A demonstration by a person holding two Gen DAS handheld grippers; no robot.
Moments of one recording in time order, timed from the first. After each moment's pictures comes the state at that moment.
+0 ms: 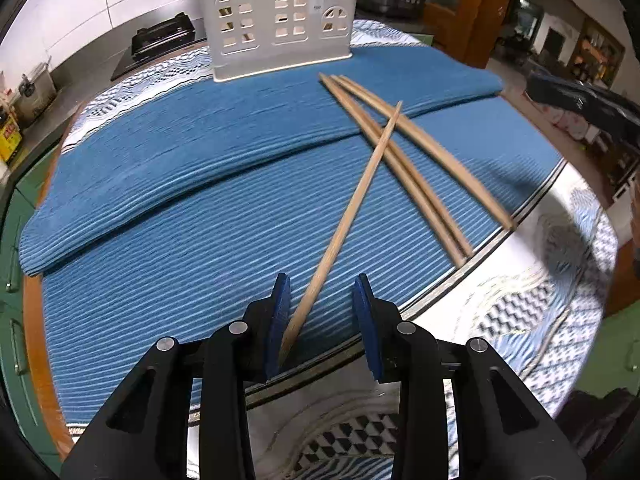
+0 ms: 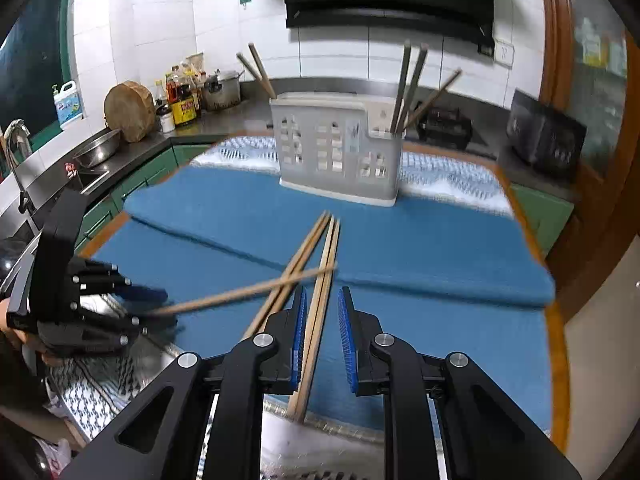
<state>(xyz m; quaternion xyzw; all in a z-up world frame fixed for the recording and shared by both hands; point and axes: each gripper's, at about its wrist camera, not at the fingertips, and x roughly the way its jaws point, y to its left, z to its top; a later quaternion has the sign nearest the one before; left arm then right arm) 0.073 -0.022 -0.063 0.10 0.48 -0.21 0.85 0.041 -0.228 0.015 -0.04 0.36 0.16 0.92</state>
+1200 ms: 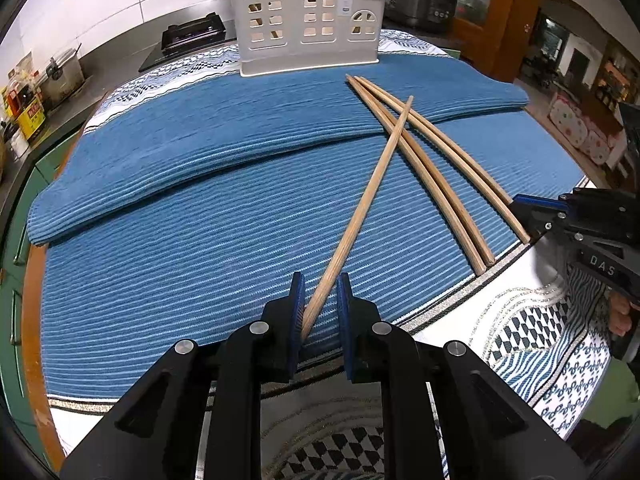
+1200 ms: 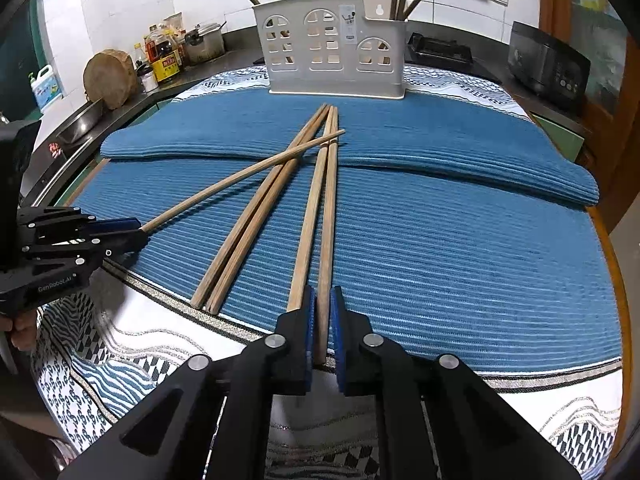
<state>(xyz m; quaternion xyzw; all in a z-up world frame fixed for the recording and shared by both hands) 0.069 -0.025 -0.074 0.07 0.46 -0.17 0.87 0.040 -0.222 -0.065 -0.02 0.44 0.14 0.89</state>
